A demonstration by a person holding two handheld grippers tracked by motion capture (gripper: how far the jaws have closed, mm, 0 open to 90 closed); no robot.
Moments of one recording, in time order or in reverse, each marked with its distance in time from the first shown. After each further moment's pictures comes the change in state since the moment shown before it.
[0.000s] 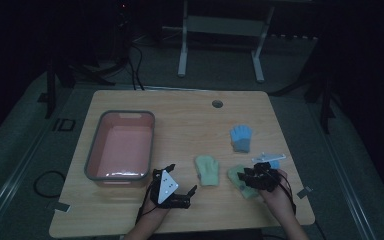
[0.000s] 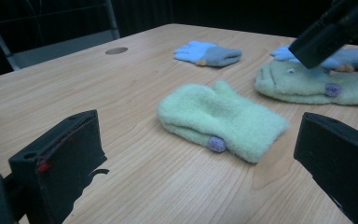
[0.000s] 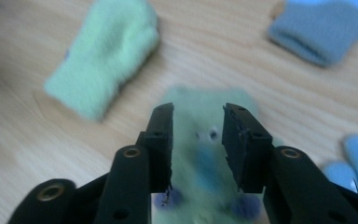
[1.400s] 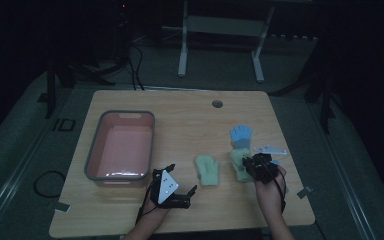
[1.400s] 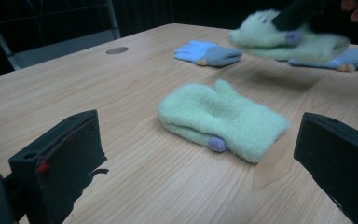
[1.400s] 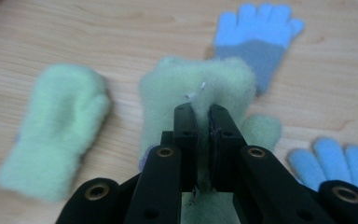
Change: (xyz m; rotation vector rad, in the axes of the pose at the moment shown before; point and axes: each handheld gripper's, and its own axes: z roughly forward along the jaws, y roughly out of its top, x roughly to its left) left arm -0.001 0.000 0.000 0.001 0.004 0.000; right arm 0.010 0.025 0.000 -0.110 -0.227 0.183
